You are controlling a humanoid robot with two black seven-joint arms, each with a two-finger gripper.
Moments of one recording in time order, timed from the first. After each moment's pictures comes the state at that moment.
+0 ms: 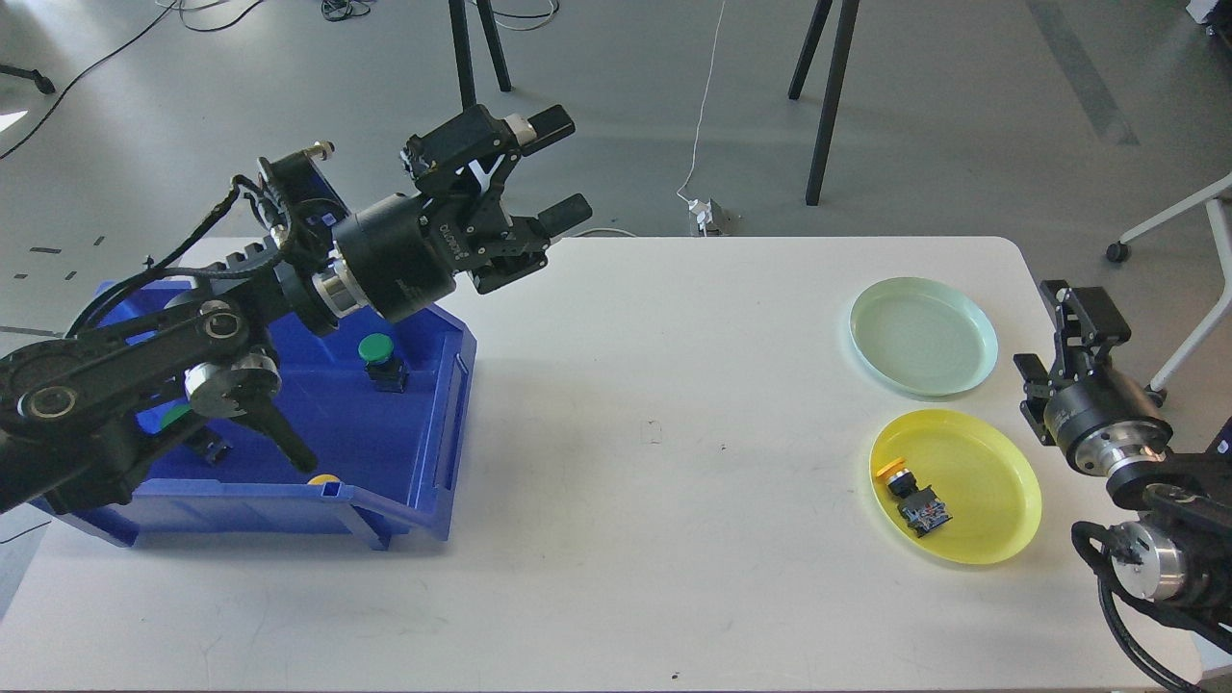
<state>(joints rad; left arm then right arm) -0.85 0.64 -0.43 -1.38 0.53 -0.36 -0.49 0.38 -0.82 0.56 1.46 -0.22 -0.49 0.45</state>
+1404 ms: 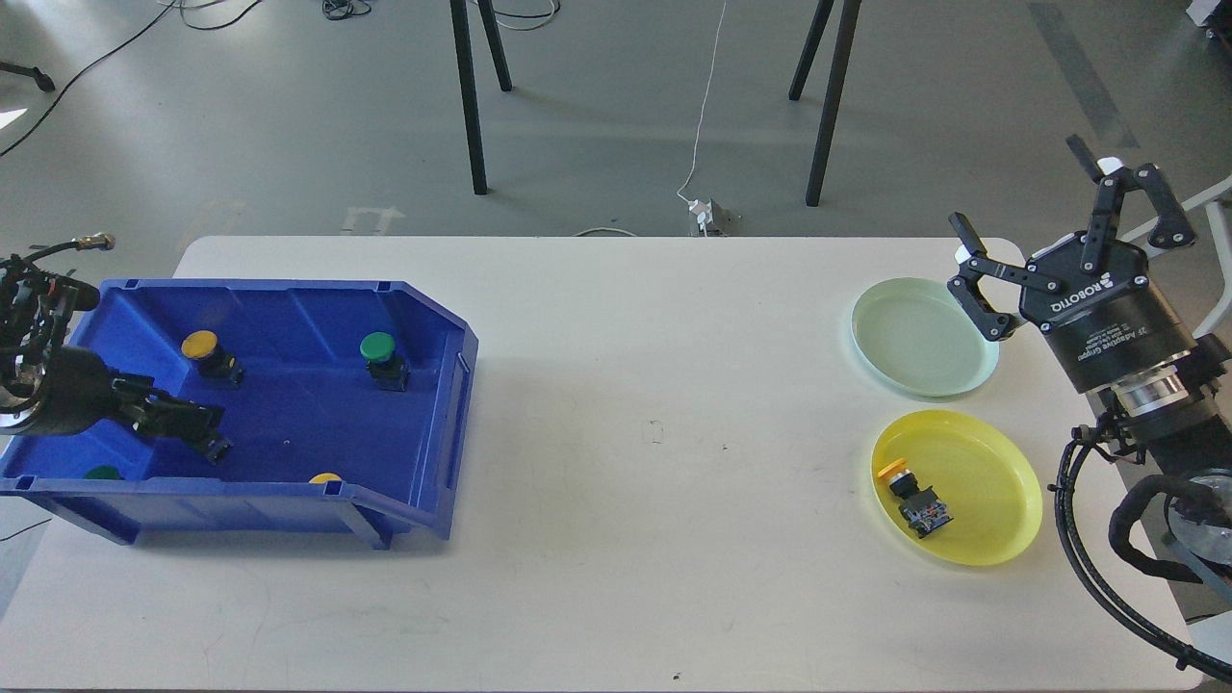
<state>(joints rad) -0.84 0.94 -0.23 -0.89 1.88 -0.49 -0.49 0.21 -0.72 0.96 1.49 -0.04 0.36 0.48</state>
